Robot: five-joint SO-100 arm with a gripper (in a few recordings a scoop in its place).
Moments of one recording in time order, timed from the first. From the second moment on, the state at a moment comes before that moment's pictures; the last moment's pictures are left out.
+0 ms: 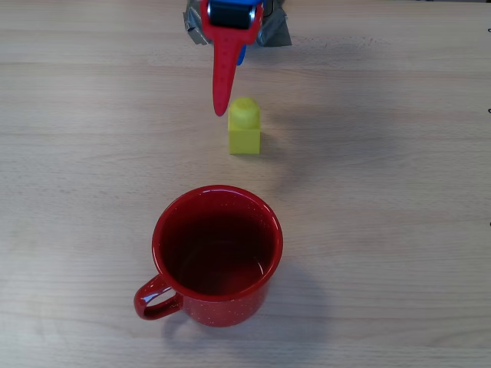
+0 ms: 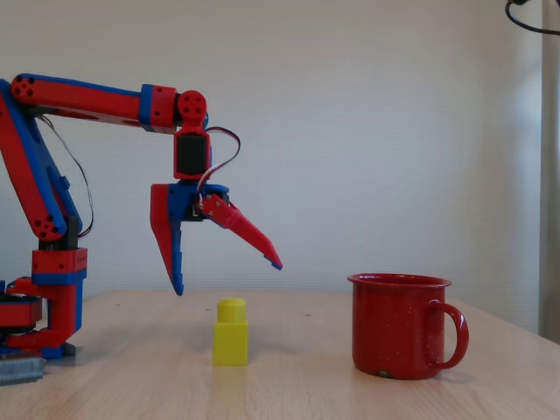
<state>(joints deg) -2.4 115.4 119.4 80.3 11.5</state>
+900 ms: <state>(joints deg) -4.1 102.7 123.4 64.2 10.5</state>
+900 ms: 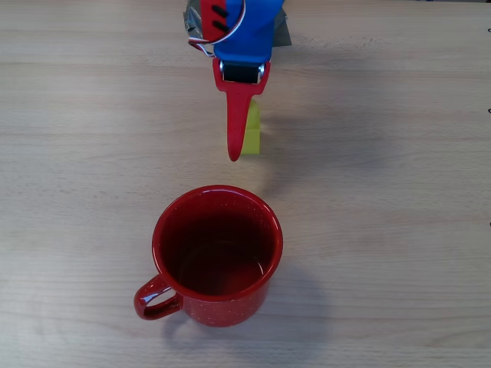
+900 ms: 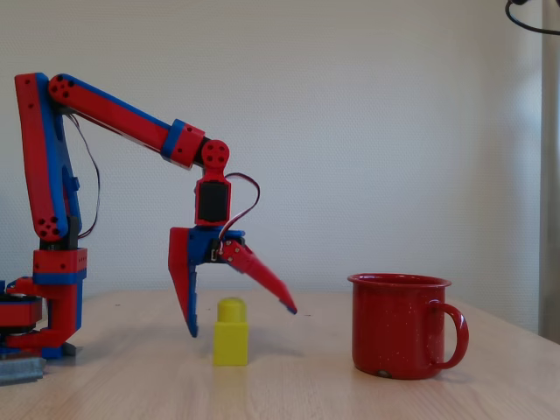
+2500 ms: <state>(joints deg) -4.8 99.9 127.4 54.7 9.6</state>
